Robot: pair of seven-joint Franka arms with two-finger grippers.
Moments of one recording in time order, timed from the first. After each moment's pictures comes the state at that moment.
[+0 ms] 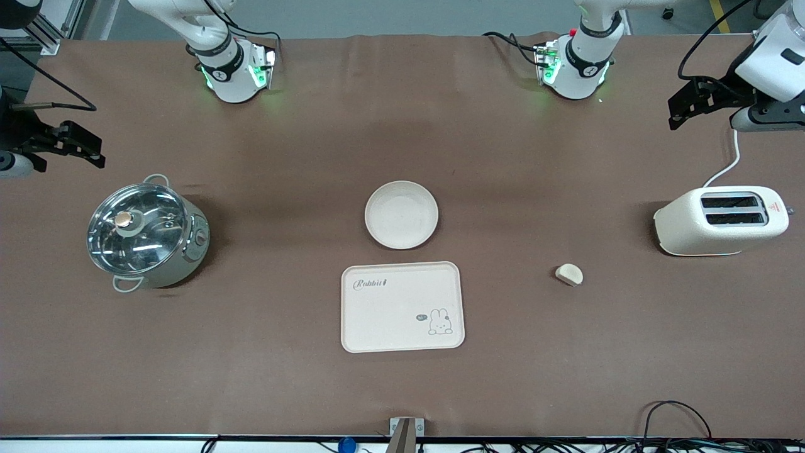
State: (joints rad) left arm 0.00 -0.13 -0.13 -1.63 0.03 1.45 -0.10; right arm -0.02 -0.04 0.01 -1.61 -0.04 1.55 -0.10
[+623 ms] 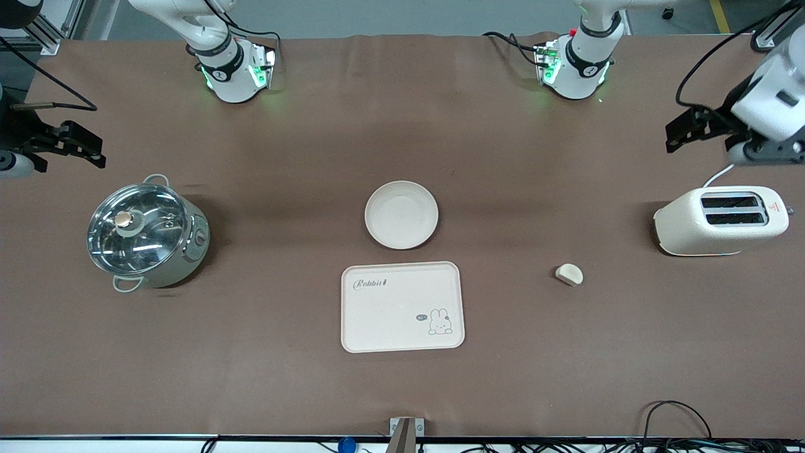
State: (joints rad) left arm 0.00 0.01 -0.12 -1.56 0.03 1.46 -0.11; right arm -0.01 -0.04 0.01 -1.61 -0.04 1.55 -0.10
